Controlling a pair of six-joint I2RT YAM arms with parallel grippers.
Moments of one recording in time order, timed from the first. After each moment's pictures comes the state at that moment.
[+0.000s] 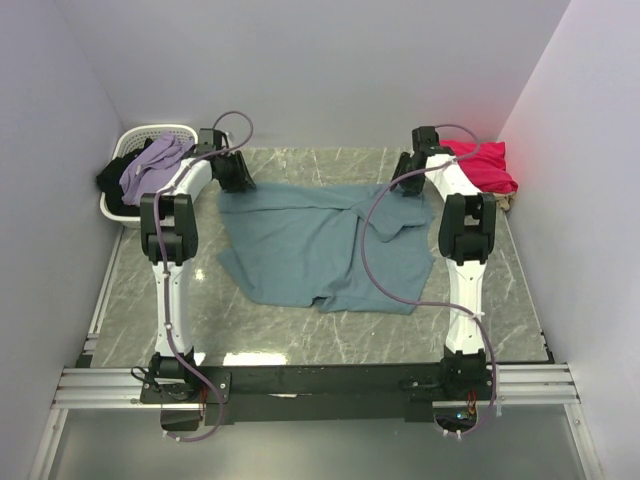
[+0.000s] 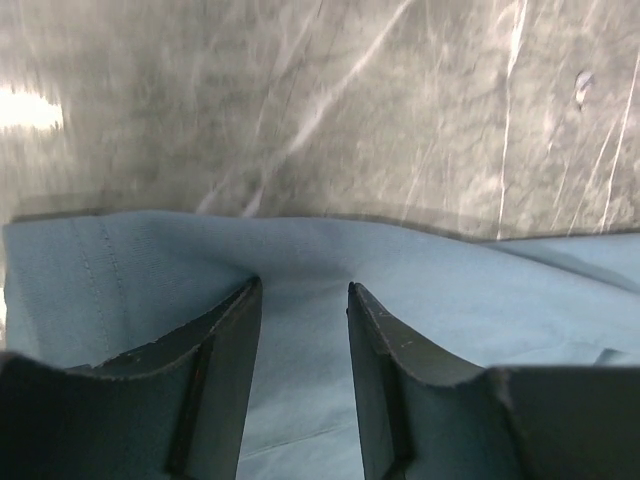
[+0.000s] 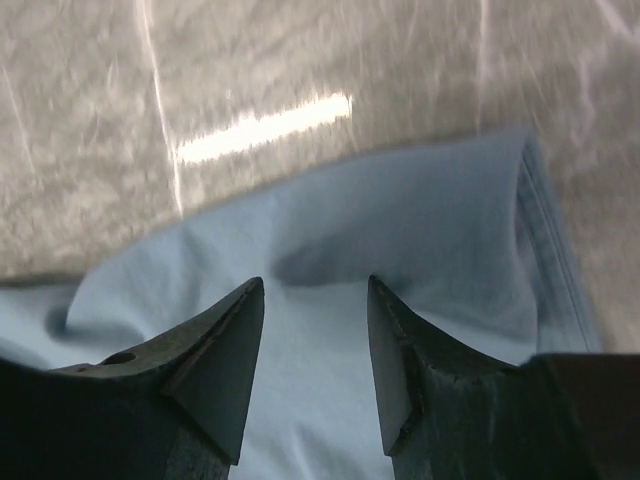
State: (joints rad) left arm -0.05 2.43 2.04 -0.53 0.32 -0.38; right arm 0.05 2.42 2.09 -0.70 -0.08 0.43
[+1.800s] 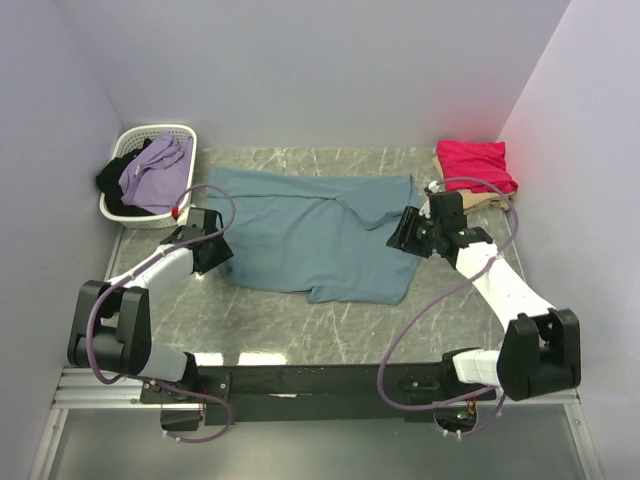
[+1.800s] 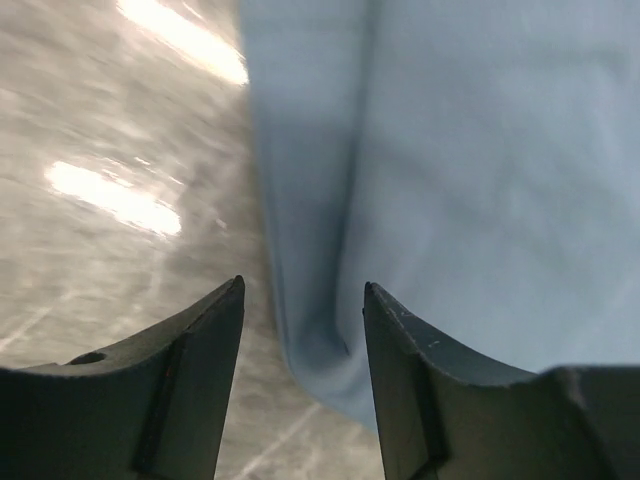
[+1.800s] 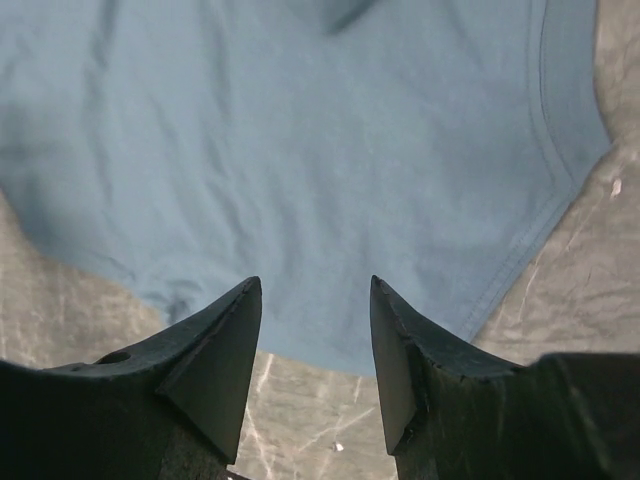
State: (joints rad) left arm -0.17 1.42 0.76 -0.32 -0.19 -0.69; right arm 0.17 1.29 0.88 -0.44 -0.22 0.48
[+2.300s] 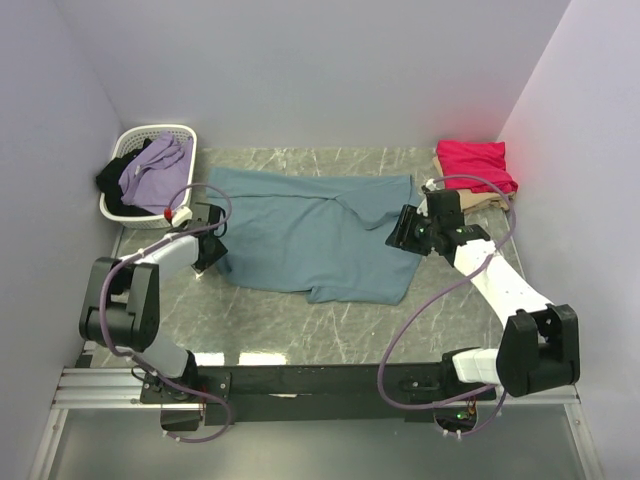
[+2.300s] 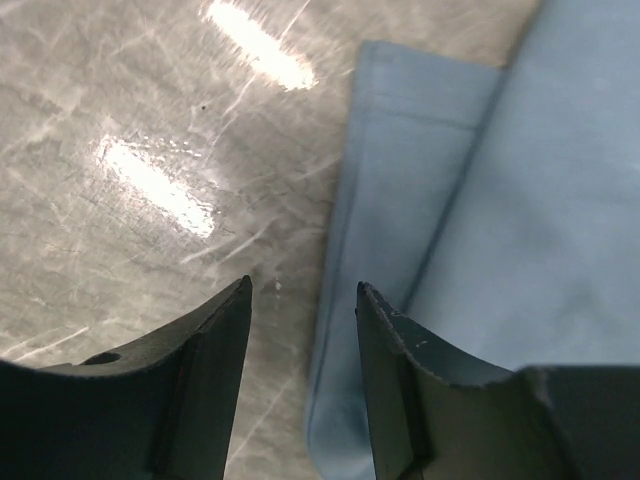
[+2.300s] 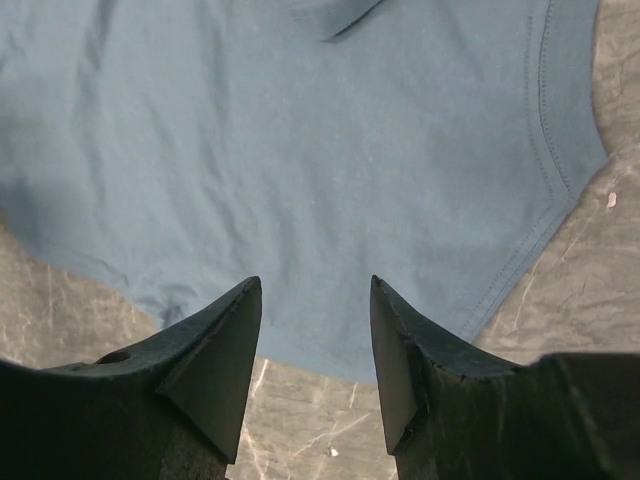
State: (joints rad) left arm -0.16 1.55 0.83 -0.36 -0.39 -0.84; right arm 0.19 1.29 0.90 -0.43 -0.20 0.46
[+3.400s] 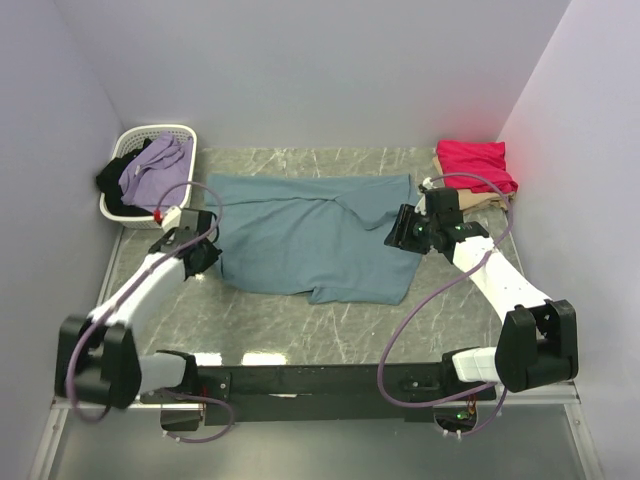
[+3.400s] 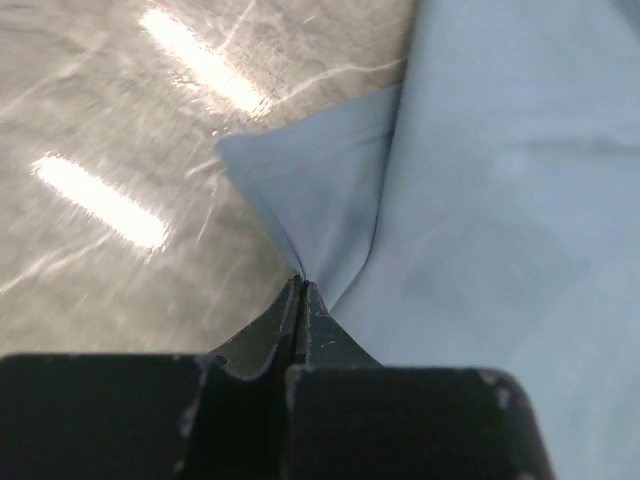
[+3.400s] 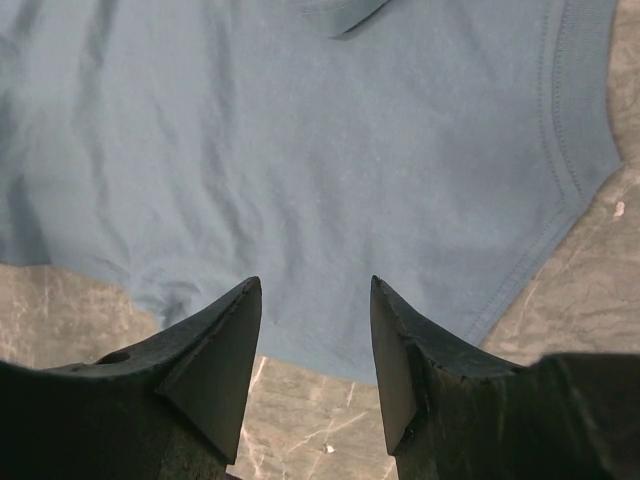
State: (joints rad) left arm -0.18 1.28 0.78 -0.47 -0.33 -0.87; right arm 0.19 1.32 0.92 -0.45 -0.22 0.44
